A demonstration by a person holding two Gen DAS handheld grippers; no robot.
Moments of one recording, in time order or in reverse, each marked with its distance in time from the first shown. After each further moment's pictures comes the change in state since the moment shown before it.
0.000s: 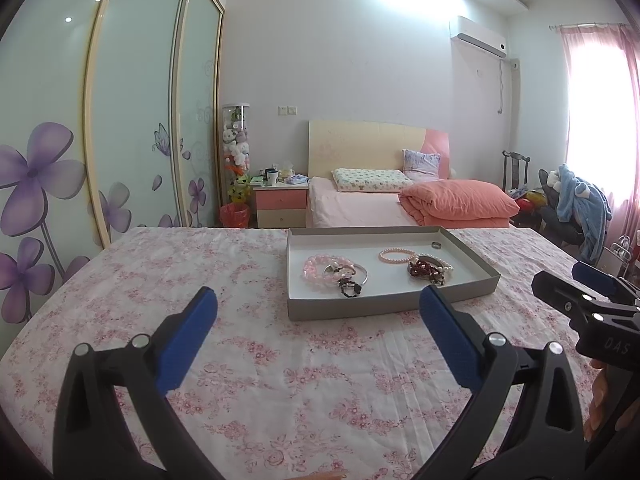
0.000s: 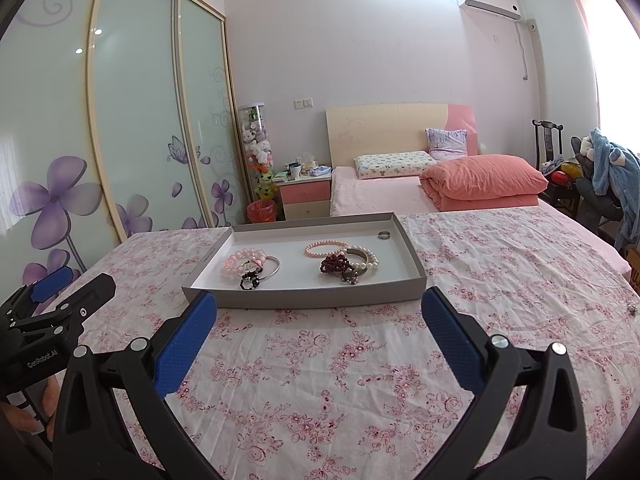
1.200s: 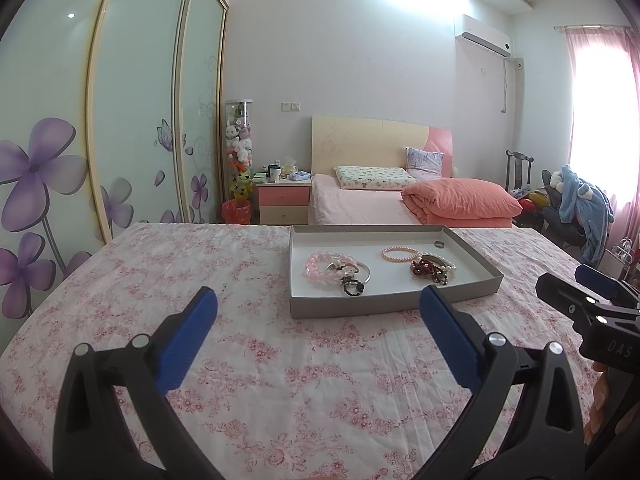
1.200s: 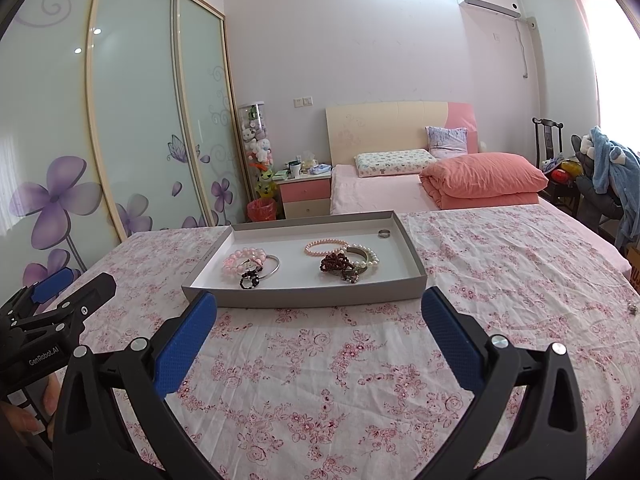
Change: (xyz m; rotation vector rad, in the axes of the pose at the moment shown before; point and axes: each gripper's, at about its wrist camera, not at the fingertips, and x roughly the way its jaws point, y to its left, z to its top) left arm 0.003 -0.002 -0.005 -0.007 0.007 0.001; right arm 0.000 0.001 0.000 0.001 0.004 0.002
